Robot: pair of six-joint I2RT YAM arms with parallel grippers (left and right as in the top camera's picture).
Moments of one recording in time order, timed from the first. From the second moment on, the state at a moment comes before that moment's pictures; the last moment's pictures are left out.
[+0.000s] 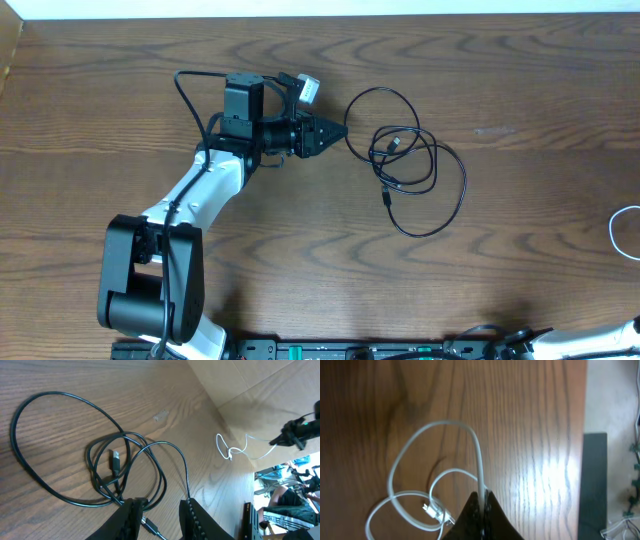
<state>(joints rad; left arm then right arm) -0.20 1.74 1.04 0.02 0.99 -0.22 -1.16 1.87 1.64 -1.03 0.20 0.42</state>
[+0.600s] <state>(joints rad) -0.20 1.74 1.04 0.02 0.99 -0.23 -1.19 2.00 1.43 -0.81 0.16 0.40</state>
